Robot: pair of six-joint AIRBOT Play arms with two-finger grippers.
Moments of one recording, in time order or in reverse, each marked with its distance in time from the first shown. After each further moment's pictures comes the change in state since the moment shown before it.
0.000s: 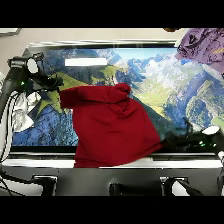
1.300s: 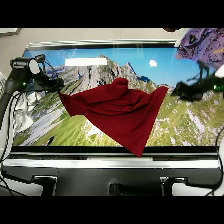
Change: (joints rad) left arm -0.001 -0.017 0.000 0.000 -0.011 0.000; right arm 0.185 -0.348 0.822 -0.185 0.160 0.217
